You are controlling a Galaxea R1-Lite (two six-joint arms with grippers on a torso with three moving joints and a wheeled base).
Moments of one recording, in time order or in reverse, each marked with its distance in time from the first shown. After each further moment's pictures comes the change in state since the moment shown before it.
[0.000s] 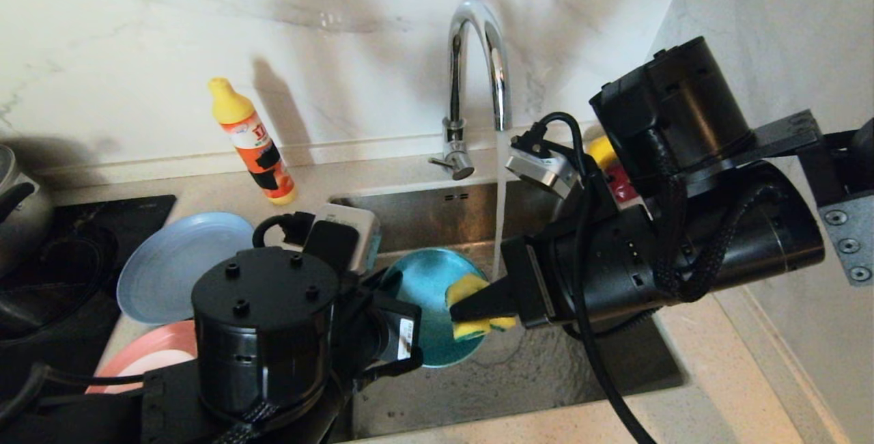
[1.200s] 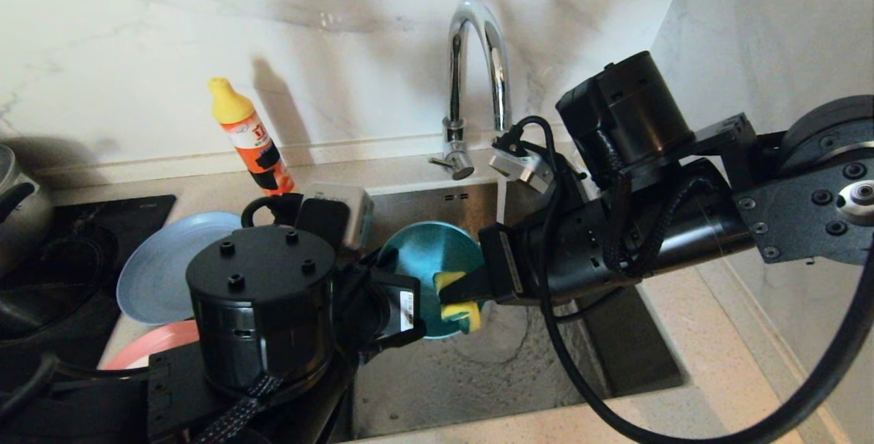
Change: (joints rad) left arm 0.012 0.014 -0.031 -0.052 0.050 -0.011; right arm -0.030 0.088 -0.073 -0.005 0.003 -0.003
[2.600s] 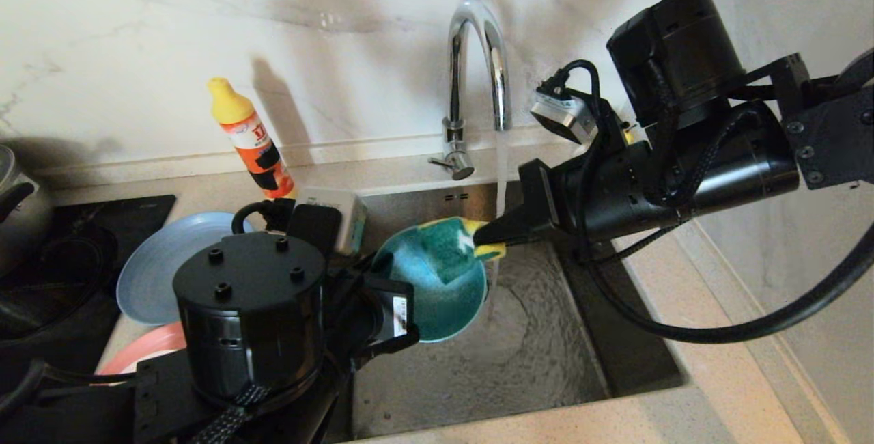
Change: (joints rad) left arm 0.000 -0.017 0.026 -0.001 -0.003 -0.003; right arm -0.107 -0.015 -0.123 0.097 -0.005 -0.018
